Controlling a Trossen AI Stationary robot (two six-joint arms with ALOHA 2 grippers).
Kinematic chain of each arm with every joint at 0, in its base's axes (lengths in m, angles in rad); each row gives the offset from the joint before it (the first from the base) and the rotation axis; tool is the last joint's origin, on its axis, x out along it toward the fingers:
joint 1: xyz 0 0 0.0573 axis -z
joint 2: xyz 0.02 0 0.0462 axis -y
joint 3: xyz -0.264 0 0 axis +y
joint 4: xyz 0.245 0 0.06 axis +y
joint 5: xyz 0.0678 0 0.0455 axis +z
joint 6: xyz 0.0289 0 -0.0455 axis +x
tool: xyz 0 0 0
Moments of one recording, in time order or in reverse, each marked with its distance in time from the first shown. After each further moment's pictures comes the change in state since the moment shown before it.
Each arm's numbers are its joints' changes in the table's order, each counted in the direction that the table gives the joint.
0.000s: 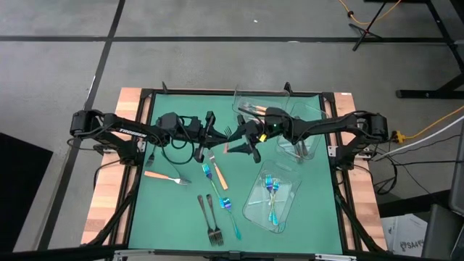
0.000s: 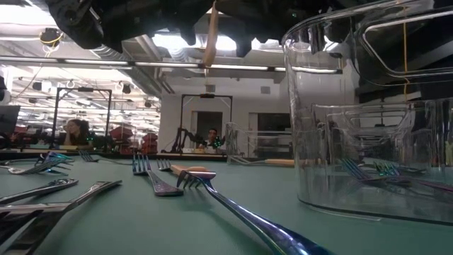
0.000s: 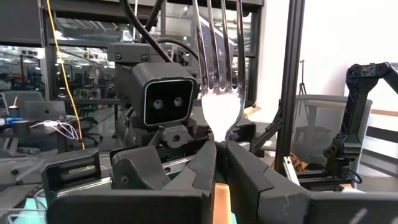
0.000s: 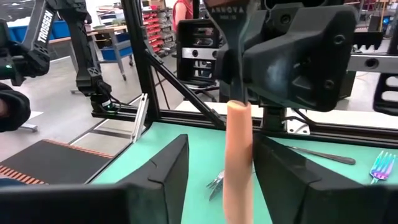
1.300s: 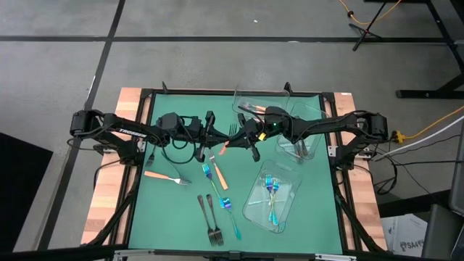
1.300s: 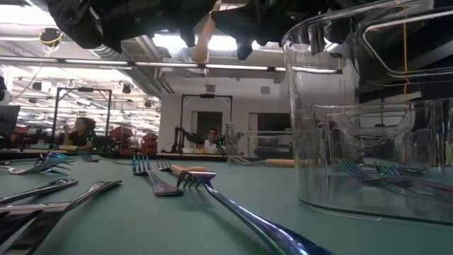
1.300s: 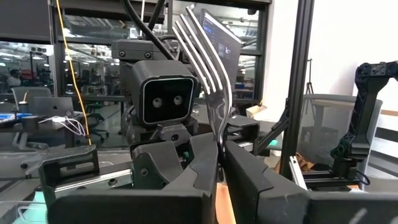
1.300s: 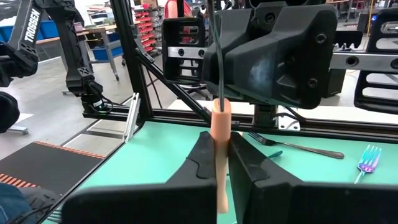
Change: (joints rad) left arm 0.000 0.000 0.000 0.015 0.035 0.000; right arm 0.001 0.000 0.001 0.004 -0.020 0.003
